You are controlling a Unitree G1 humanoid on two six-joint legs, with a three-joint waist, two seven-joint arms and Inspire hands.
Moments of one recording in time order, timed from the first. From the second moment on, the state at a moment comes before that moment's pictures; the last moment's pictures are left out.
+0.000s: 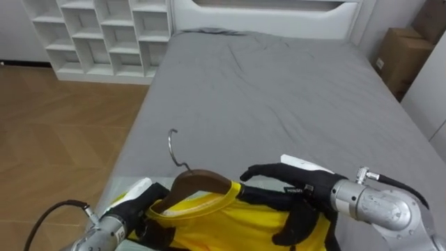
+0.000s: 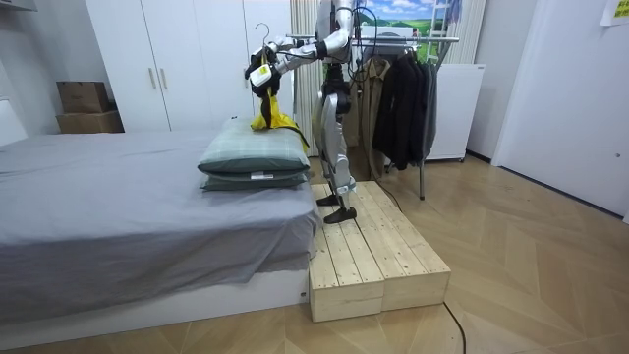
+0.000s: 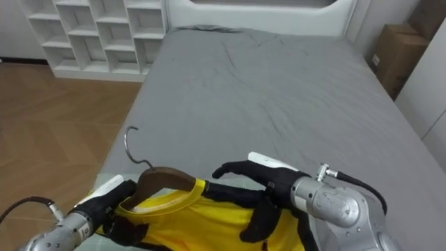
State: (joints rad) left arm -0.16 0.36 -0.17 0.34 0.52 0.05 -0.28; right arm -0.27 -0.41 0.14 0.07 -0.42 0.07 0.73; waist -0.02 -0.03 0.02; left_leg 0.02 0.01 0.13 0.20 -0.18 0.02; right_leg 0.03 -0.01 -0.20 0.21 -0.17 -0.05
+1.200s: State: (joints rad) left arm -0.16 0.30 -0.18 0.29 0.64 0.13 -0.26; right arm -0.28 -0.31 0.24 0.21 -0.61 0.13 0.46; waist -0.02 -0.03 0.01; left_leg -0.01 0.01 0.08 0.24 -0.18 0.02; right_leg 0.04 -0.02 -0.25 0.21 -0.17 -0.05
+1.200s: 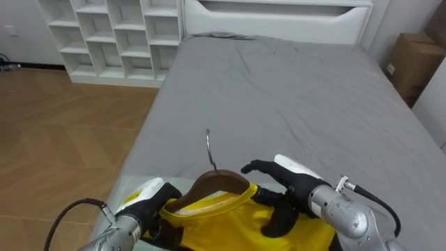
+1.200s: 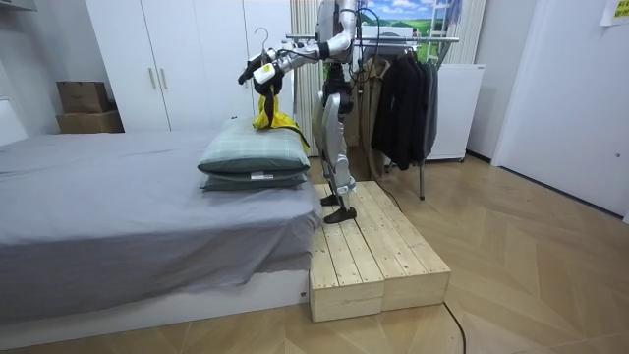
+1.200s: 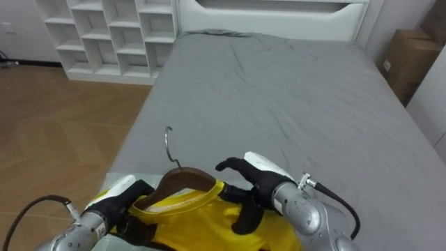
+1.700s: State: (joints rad) left arm -0.22 0.31 -0.20 0.27 0.68 0.13 -0.30; right arm -0.32 -0.31 0.28 0.22 -0.89 0.14 0.58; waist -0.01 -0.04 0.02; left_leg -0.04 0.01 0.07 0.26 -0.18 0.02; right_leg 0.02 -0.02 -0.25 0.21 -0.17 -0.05
